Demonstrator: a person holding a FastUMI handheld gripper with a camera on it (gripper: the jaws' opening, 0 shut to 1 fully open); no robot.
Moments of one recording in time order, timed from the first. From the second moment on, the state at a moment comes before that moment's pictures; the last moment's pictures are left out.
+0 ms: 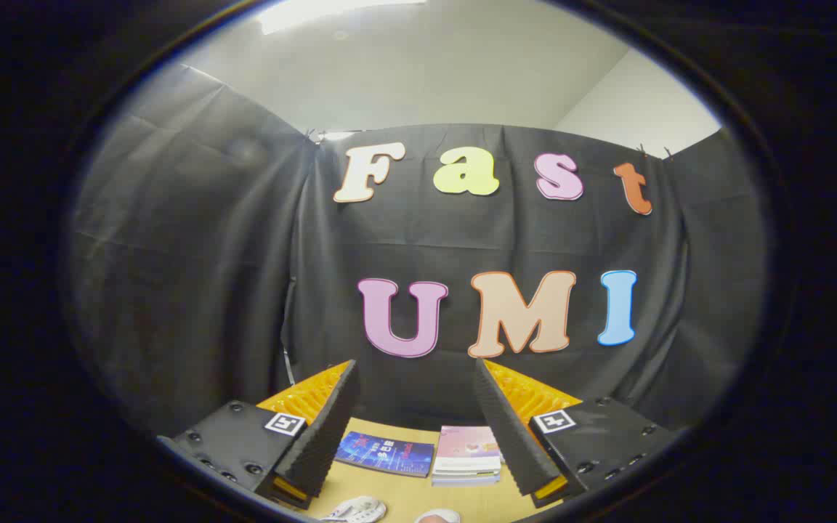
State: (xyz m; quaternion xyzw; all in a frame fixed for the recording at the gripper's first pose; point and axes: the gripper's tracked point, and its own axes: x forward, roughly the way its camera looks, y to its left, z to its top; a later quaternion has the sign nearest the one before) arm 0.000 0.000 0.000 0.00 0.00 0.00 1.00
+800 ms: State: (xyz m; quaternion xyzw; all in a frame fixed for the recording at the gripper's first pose) arm 0.017 0.027 -0.040 0.03 0.05 0.04 1.00
